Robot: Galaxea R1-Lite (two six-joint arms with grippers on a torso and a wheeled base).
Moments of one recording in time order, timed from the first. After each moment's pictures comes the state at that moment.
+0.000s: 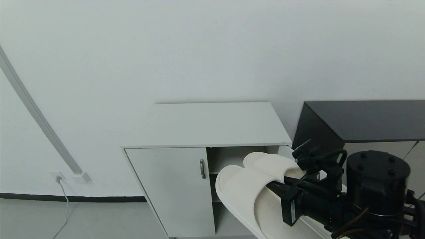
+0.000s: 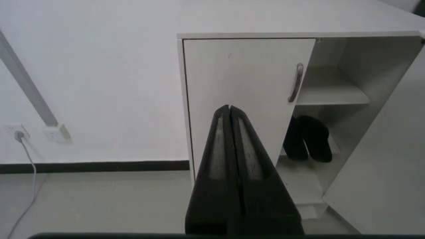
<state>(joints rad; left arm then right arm) 0.00 0.00 0.00 0.00 0.03 0.00 0.86 1.61 -0.52 -0.85 -0.14 0.08</state>
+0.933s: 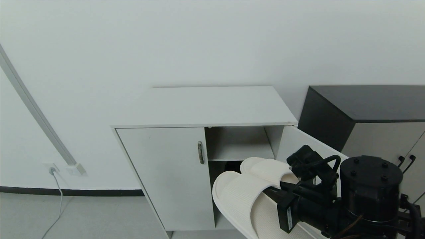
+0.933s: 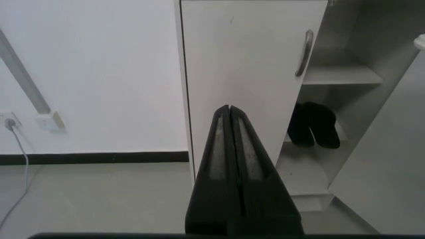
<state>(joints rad) 0.00 0.00 0.00 0.00 0.03 0.00 0.88 1.63 -0.51 -0.85 -0.14 0.07</state>
